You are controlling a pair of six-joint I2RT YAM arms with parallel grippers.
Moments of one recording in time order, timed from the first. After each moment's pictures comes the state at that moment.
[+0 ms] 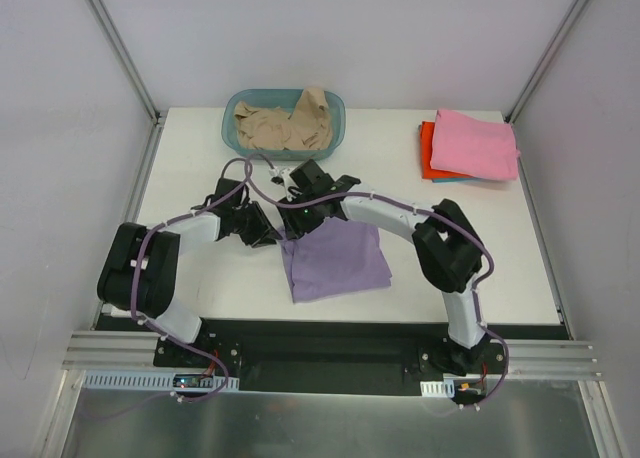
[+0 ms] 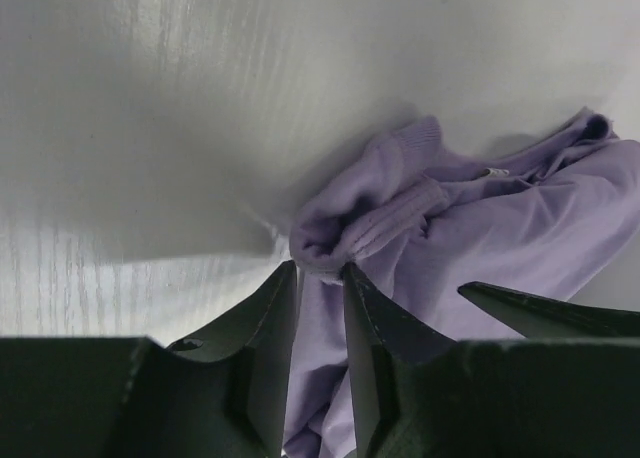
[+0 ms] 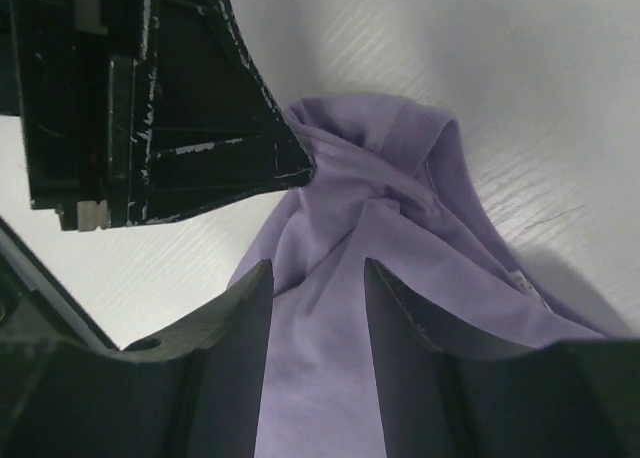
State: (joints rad) left arm -0.24 1.55 0.74 -0.19 0.40 -0.83; right arm 0.86 2.02 1.58 -0.51 -0.24 0.17
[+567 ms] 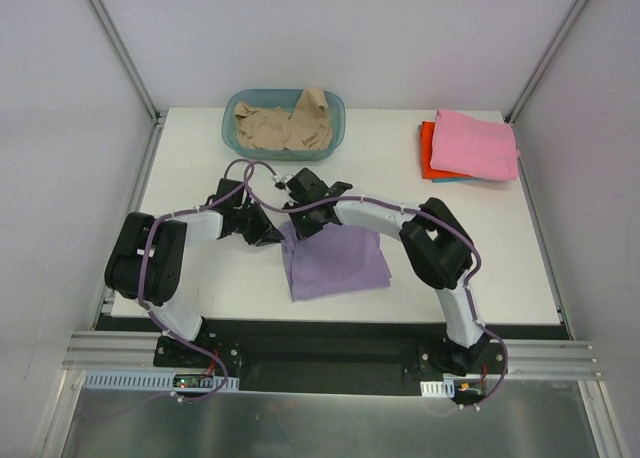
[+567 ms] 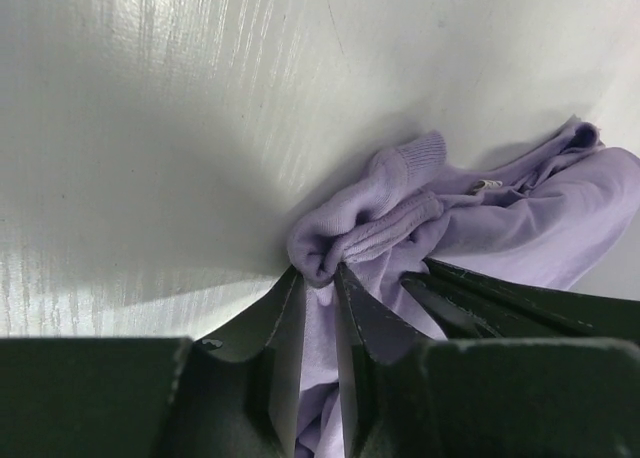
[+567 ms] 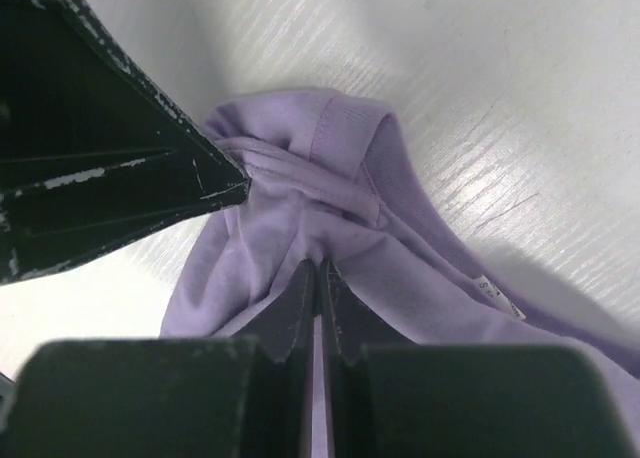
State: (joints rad) left arm -0.23 1.65 0.74 -0.10 0.47 -0.85; right arm 0.88 2.11 1.59 -0.51 -0.09 0.22
